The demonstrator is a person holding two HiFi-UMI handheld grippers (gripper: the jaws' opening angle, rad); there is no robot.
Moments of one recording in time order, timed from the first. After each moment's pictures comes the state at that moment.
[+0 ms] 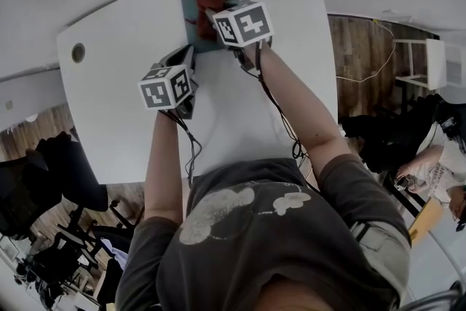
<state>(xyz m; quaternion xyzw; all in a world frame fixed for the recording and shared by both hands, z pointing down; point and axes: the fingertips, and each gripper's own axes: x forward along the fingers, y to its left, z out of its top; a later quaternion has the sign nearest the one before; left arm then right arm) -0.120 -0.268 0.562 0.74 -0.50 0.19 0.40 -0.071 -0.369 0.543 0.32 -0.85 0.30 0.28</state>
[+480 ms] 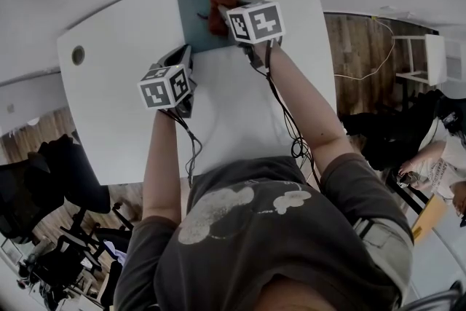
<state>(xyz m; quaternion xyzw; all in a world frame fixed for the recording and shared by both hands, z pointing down) -0.119 -0.268 0.562 0.74 -0.51 0.19 0.39 -0.027 -0.376 0.543 0.36 -0.84 0.31 0.27</state>
